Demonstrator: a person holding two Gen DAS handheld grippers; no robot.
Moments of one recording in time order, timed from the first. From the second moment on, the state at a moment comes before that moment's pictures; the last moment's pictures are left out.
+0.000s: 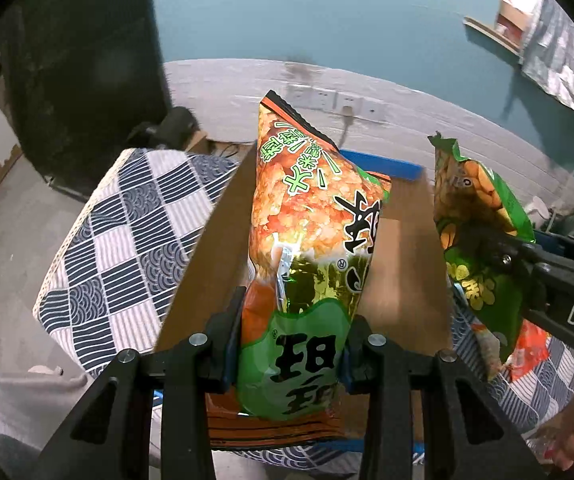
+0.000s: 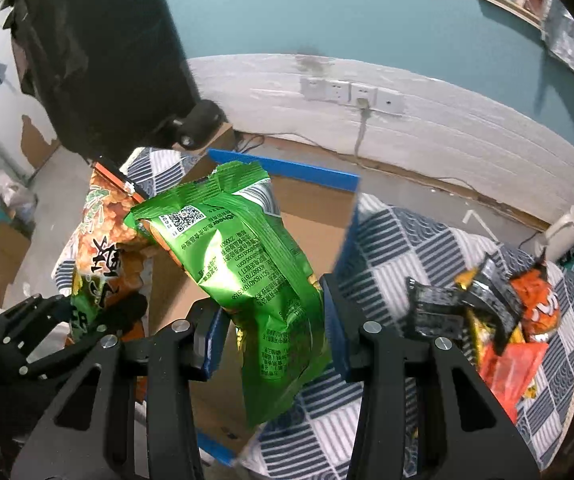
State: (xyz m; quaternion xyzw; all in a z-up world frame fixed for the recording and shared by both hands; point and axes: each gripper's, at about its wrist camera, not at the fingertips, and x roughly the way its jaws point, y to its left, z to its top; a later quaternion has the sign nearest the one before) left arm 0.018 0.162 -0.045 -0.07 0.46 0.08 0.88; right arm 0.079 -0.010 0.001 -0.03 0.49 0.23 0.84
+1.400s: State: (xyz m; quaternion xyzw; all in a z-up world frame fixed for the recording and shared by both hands) left arm 0.024 0.143 -0.052 -0.05 0.47 0.11 0.87; right arm 0.063 -0.051 0.006 -0.04 0.49 0.18 0.86
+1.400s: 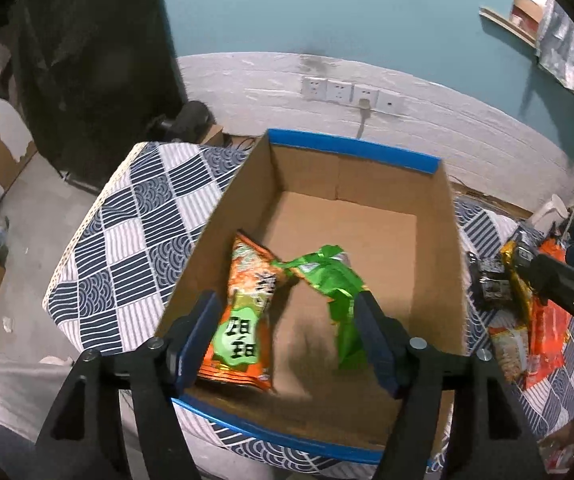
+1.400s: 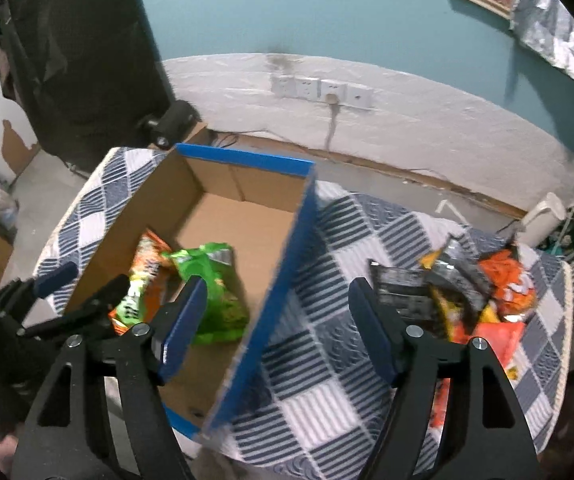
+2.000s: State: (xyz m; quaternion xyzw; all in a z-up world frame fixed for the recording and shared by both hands) left arm 0.024 0.029 -0.041 0.03 0.47 0.02 0.88; right arm 0.034 -0.170 0.003 -0.01 0.48 0.09 0.87
